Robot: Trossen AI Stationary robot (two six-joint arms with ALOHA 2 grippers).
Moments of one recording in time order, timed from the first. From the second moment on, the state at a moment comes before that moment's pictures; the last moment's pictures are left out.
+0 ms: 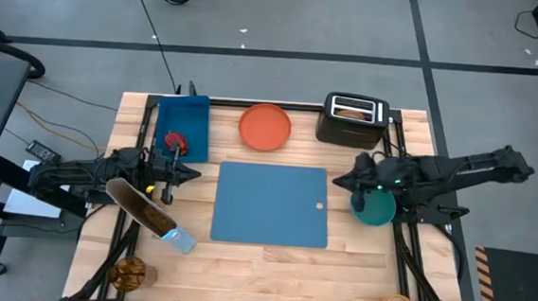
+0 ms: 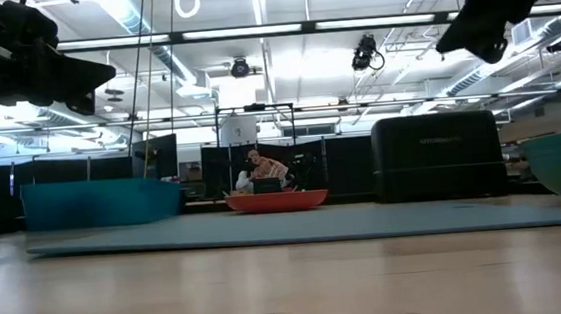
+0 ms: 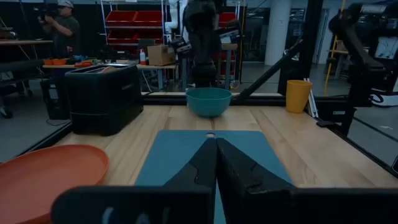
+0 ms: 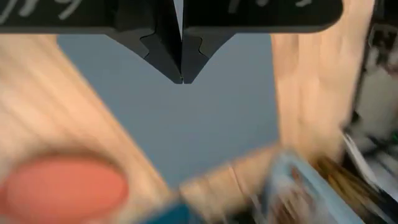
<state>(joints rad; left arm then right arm) 0.07 0.03 0.01 0.06 0.05 -0.02 0.17 0.73 0.62 -0.50 0.24 0.53</state>
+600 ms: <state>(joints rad) 0.07 0.03 0.01 0.06 0.05 -0.02 0.41 1.20 0.97 -1.19 0.08 1.27</state>
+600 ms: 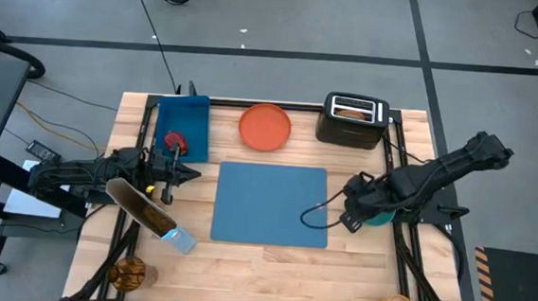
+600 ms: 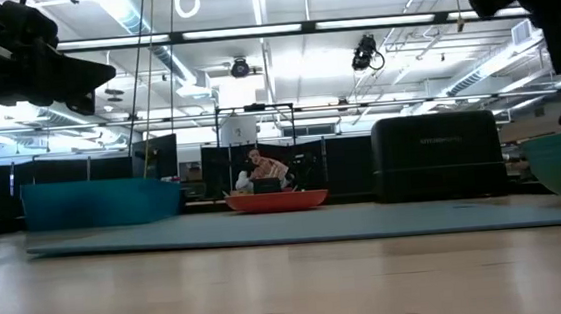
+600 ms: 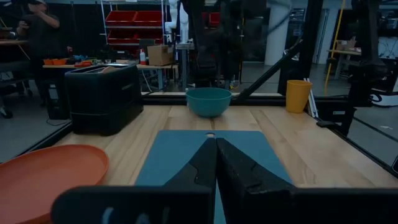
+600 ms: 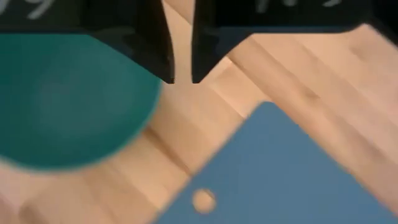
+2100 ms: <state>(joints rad) 0.07 0.03 0.01 0.06 0.05 -0.02 0.42 1.42 1.02 -1.15 0.24 1.14</state>
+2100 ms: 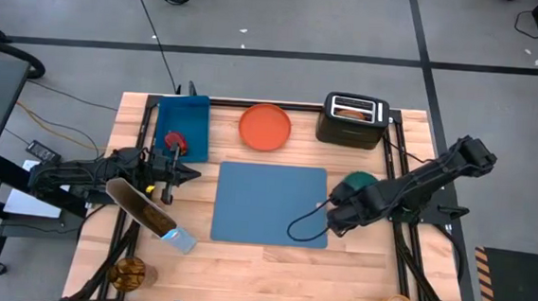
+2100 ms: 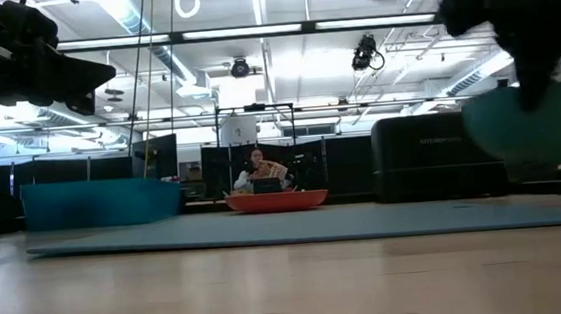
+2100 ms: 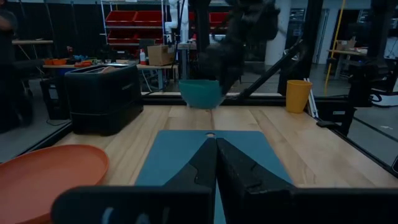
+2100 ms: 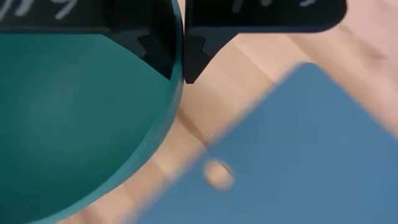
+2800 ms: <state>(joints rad) 0.07 0.03 0.01 0.06 0.05 -0.02 0.27 1.92 1.54 -0.89 0.11 -0.23</state>
